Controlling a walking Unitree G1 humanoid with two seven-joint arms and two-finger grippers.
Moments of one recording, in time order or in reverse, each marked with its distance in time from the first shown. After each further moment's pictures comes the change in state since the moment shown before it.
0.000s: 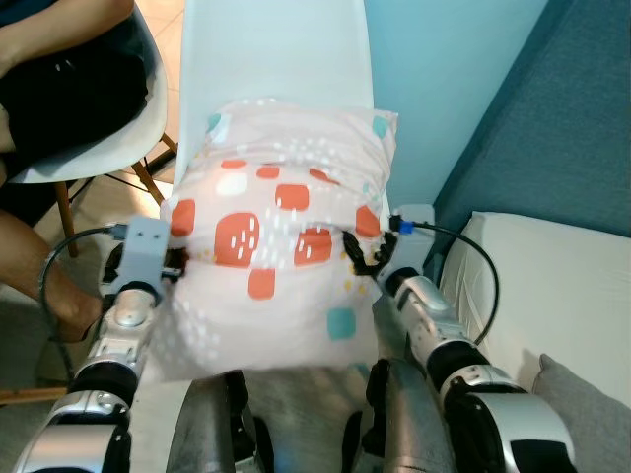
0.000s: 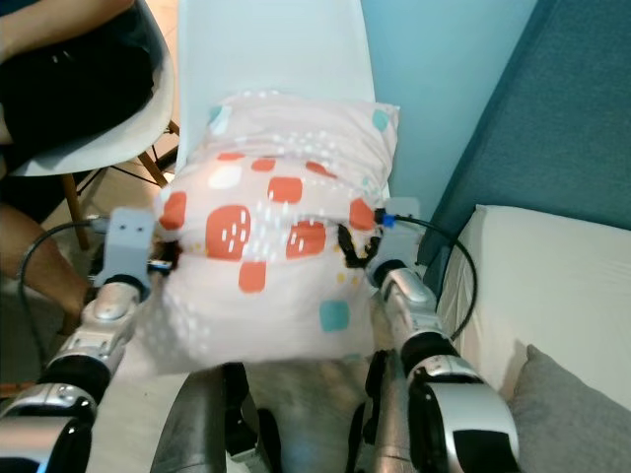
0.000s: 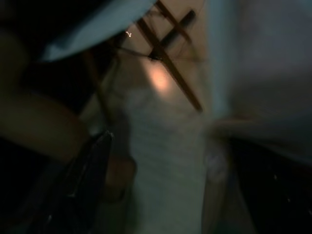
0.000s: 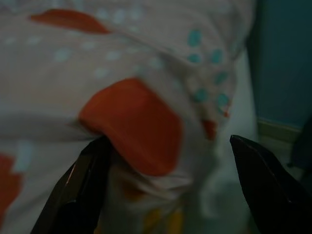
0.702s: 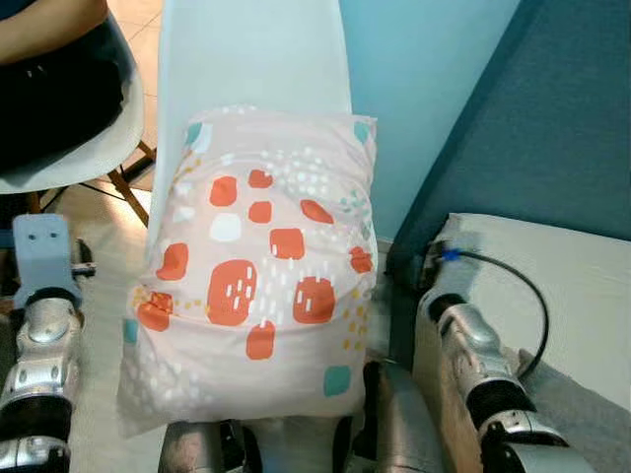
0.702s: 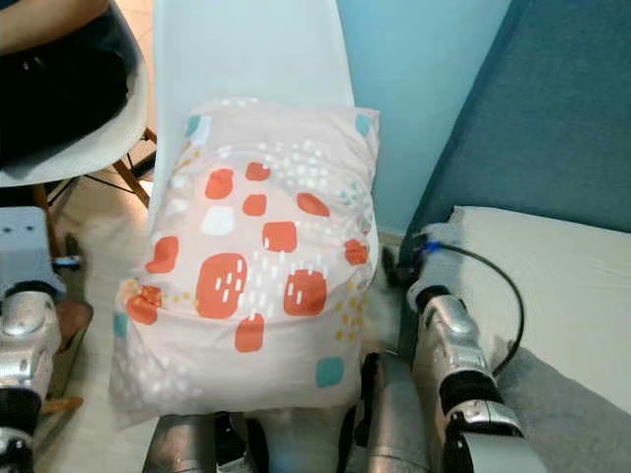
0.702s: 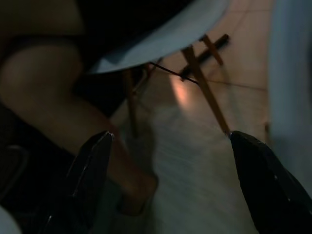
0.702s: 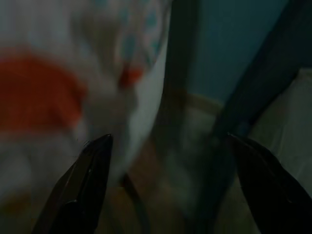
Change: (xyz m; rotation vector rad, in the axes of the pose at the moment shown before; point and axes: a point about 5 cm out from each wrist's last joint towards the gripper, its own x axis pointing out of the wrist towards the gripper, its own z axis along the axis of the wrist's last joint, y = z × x) left arm -0.012 0.056 0.010 -0.011 -0.042 0.153; right arm -0.032 -0.035 -0.026 -0.243 0.147 -0.077
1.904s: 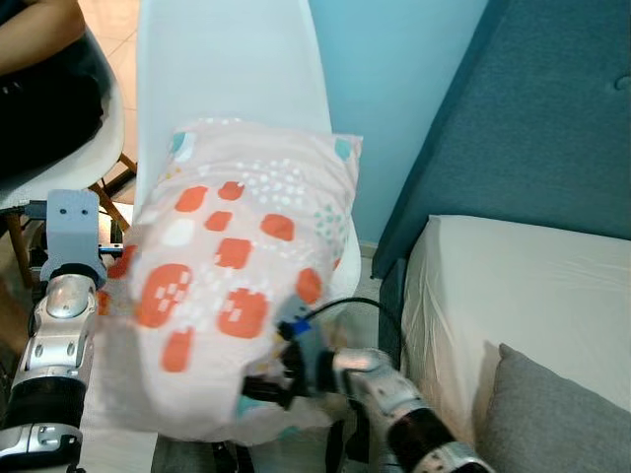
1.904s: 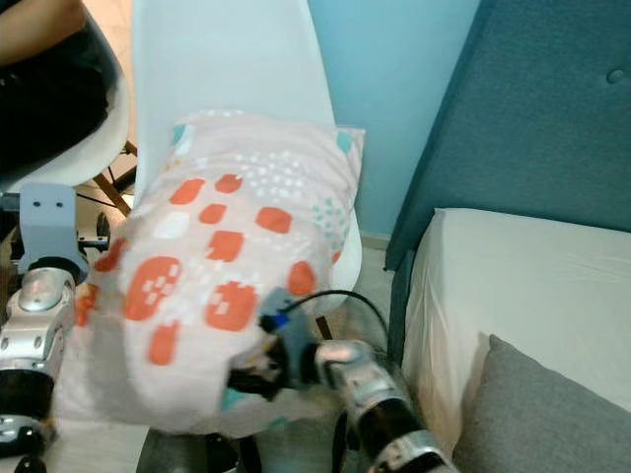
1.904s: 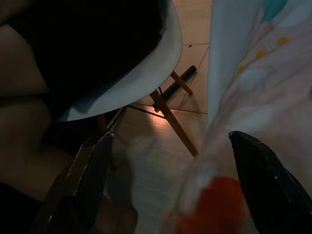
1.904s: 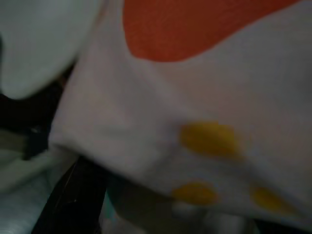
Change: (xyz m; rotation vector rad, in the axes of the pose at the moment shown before) left arm 0.013 -0.015 0.040 0.007 -0.069 -0.071; right arm -0.030 0.205 -0.005 0.073 0.205 1.125
